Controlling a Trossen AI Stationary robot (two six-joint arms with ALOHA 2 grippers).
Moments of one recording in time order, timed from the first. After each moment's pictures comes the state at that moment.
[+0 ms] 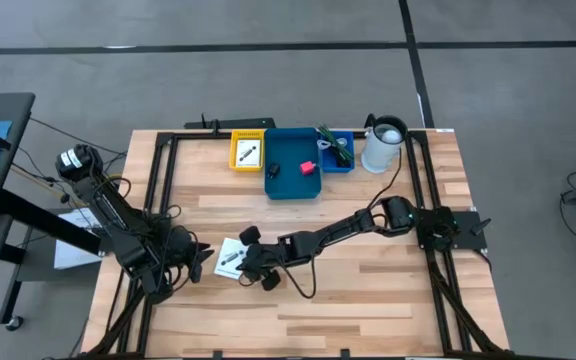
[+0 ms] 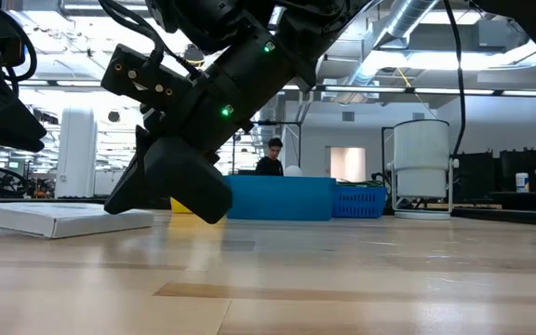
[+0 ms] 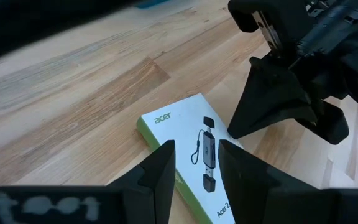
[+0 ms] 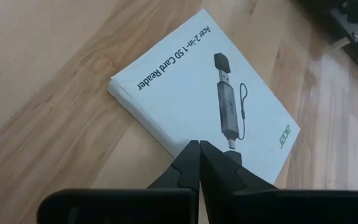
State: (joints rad) left arm -1.00 1.15 0.45 -0.61 -0.96 -1.76; right arm 0.23 2.39 1.73 -0.12 0.19 -0.55
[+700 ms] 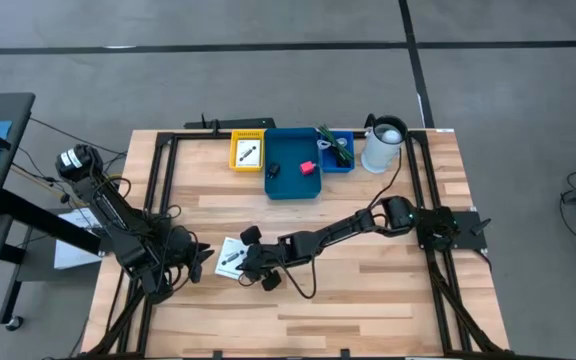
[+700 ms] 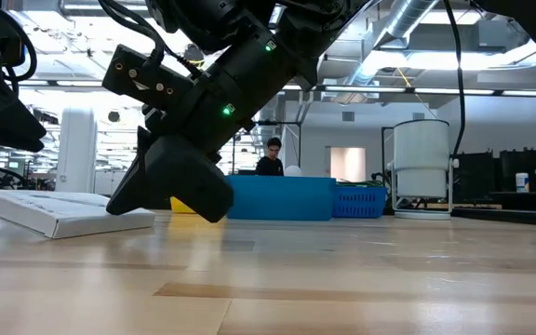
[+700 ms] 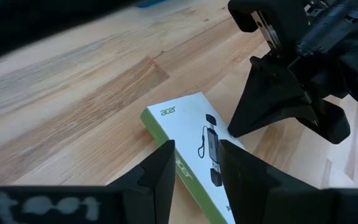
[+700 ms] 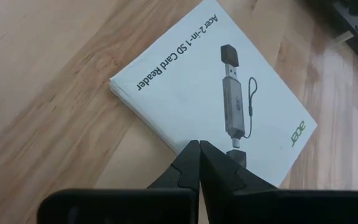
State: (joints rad) left arm -1.00 1.15 0.45 -0.61 -0.96 -1.76; right arm 0.23 2.39 1.73 -0.14 0.18 -0.52
